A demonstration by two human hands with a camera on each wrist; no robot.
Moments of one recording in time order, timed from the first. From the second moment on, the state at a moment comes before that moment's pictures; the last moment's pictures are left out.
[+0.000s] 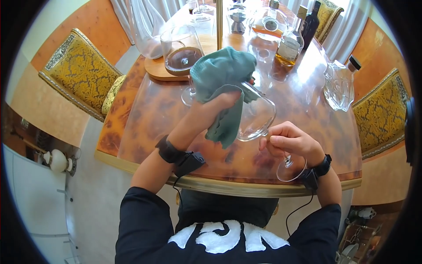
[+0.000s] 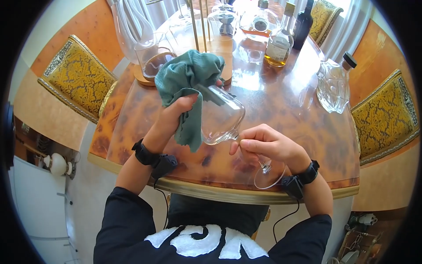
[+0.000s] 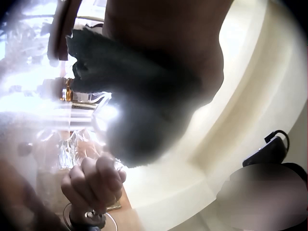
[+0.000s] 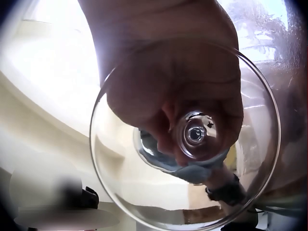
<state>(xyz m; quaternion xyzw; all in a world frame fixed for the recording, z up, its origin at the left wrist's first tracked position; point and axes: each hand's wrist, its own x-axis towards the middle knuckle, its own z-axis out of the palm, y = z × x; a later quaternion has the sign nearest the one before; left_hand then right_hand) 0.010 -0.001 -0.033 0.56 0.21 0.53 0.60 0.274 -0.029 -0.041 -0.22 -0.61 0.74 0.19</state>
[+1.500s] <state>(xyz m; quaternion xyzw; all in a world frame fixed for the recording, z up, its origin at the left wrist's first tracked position) 0.029 -0.014 -0.026 0.59 0.22 0.56 0.53 0.291 -0.014 -0.037 -0.36 -0.87 0.05 0.34</state>
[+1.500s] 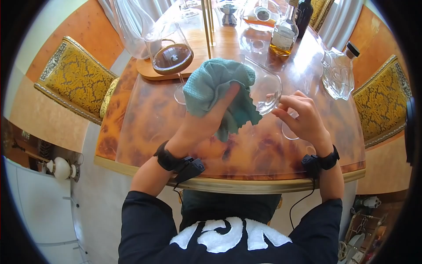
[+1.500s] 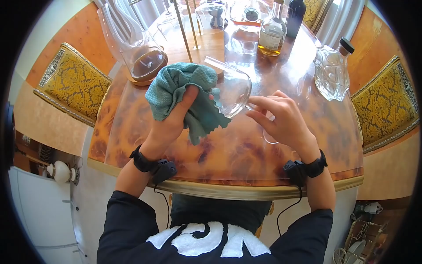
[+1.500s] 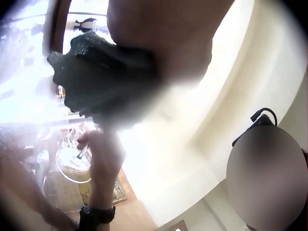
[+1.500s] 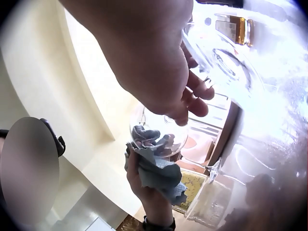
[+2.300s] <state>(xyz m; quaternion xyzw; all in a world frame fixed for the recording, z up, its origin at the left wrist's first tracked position) 0.020 -0.005 -0.028 0.54 0.29 0.65 0.45 0.319 0.013 -0.046 -0.30 -0.55 0.57 0.53</state>
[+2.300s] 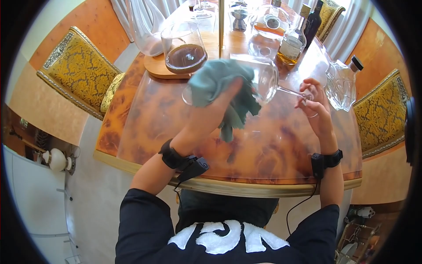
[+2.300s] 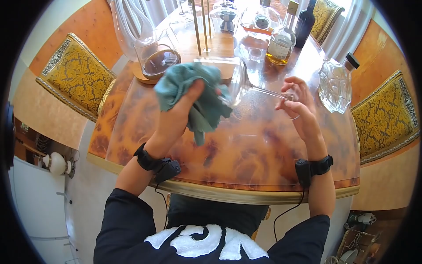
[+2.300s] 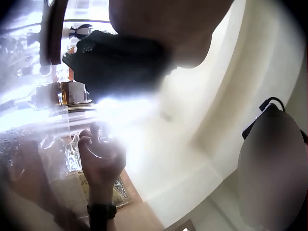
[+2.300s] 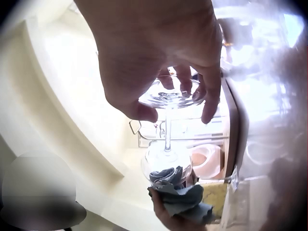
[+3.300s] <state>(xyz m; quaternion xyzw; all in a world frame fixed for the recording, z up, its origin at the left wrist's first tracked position) 0.027 0.003 -0.042 0.51 0.38 0.61 0.46 0.360 0.028 -0.046 -0.29 -0.58 0.44 0.62</state>
